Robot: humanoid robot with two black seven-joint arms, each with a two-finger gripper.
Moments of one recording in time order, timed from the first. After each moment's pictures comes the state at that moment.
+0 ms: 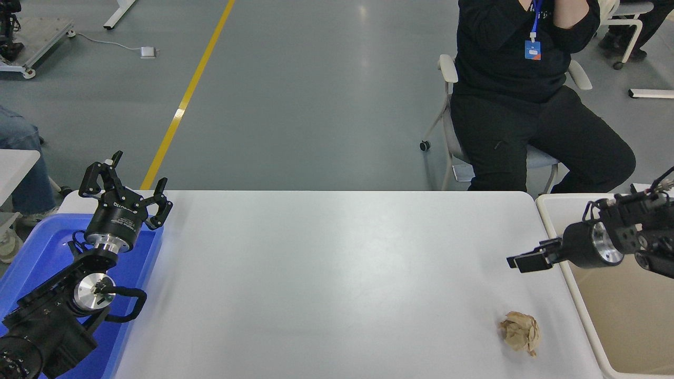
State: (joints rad) left arm -0.53 0.39 -0.87 -0.51 0.08 -0.53 -0.58; right arm 1.27 -0.63 -0.87 0.90 -1.21 0.02 0.56
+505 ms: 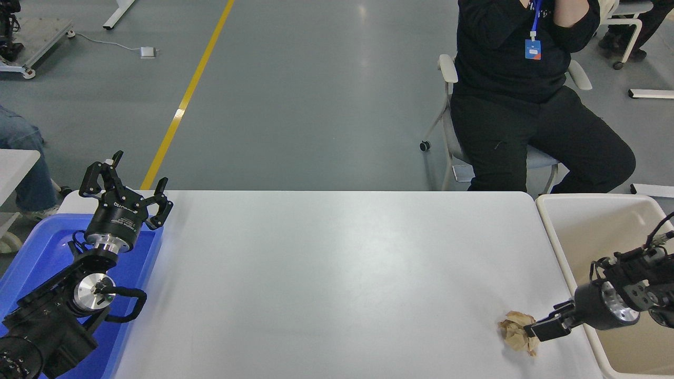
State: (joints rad) left arm -0.53 0.39 -0.87 -0.51 0.08 -0.53 -0.58; right arm 1.17 -0.63 -0.89 0.93 -1.27 0.01 0.57
